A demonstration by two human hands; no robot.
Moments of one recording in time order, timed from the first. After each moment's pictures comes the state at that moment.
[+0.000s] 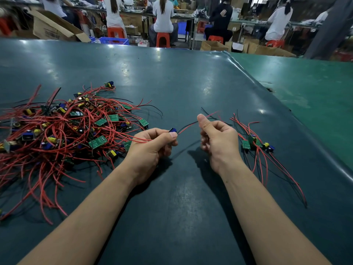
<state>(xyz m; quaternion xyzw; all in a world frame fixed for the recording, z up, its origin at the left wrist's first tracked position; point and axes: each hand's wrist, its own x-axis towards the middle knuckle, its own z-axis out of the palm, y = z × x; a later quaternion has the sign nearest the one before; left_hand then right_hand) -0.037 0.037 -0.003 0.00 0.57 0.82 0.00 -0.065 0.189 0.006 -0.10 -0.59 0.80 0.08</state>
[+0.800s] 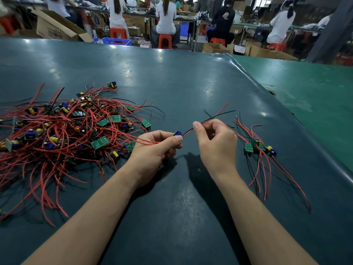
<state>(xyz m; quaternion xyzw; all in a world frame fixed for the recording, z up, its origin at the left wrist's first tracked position) -0.038 0.036 -0.004 -0.01 0.59 0.81 0.02 -0.057 0.180 -0.004 0.01 -0.80 0.53 0.28</state>
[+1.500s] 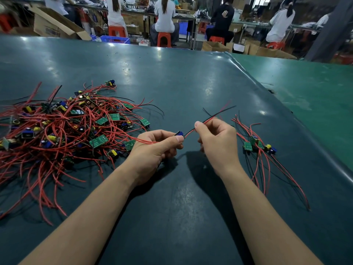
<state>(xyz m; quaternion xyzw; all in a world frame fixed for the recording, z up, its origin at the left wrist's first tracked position) -0.037 0.034 -0.004 0.01 0.60 0.80 0.04 -0.062 0.189 -0.003 0.01 -0.77 0.61 0.19</state>
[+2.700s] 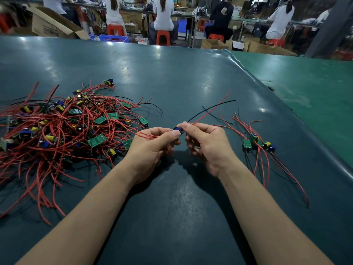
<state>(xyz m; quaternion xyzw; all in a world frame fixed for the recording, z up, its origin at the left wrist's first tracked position) -0.039 0.036 -0.004 0.01 0.57 0.82 0.03 -0.055 0.180 0.006 0.01 -0.65 0.76 -0.04</state>
